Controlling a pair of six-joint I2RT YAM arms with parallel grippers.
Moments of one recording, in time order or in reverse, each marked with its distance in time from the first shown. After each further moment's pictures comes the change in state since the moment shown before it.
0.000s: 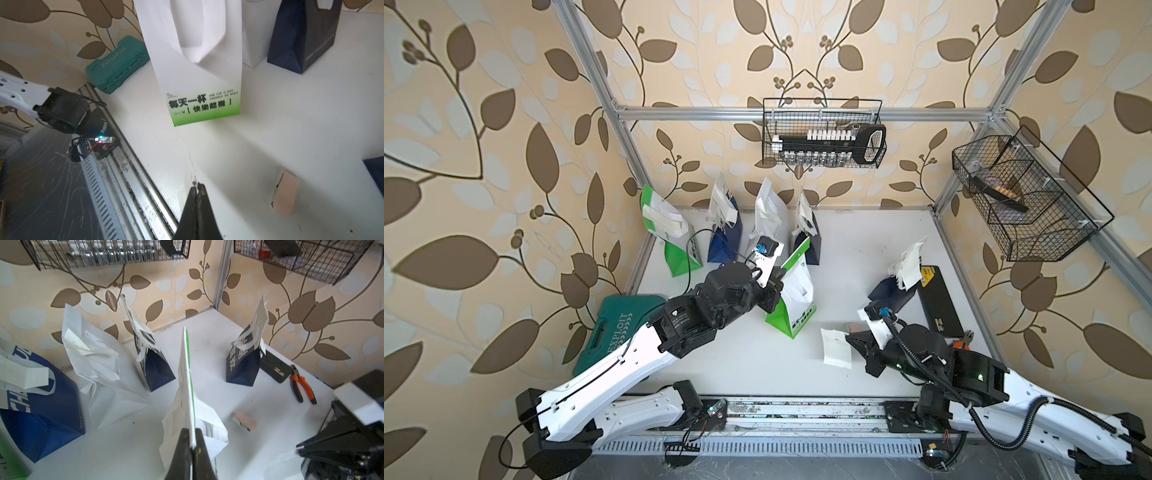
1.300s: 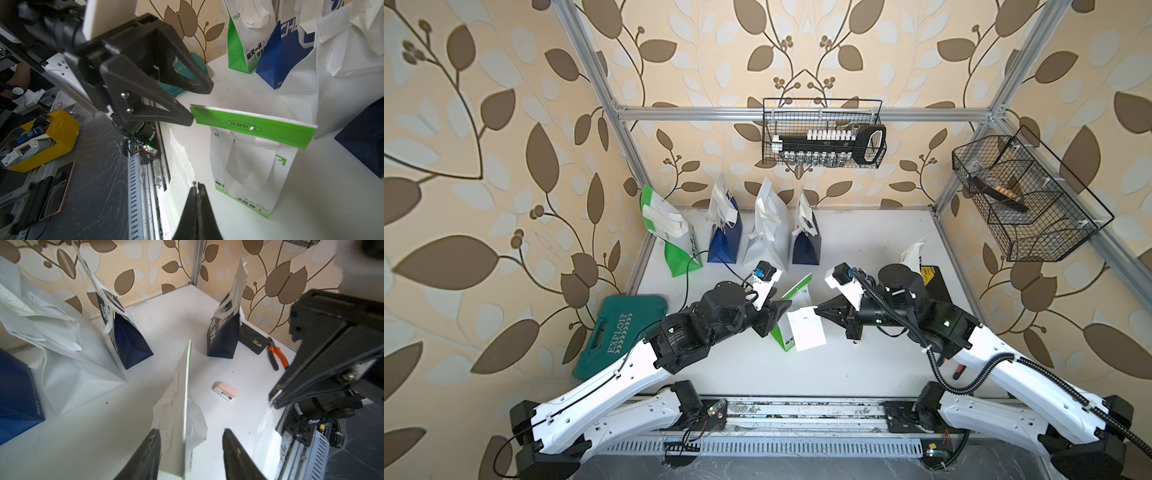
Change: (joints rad) left arm -0.007 -0.087 -0.129 0.012 0.132 0.004; right arm -0.316 0.441 0.332 0.144 -0.594 -0.308
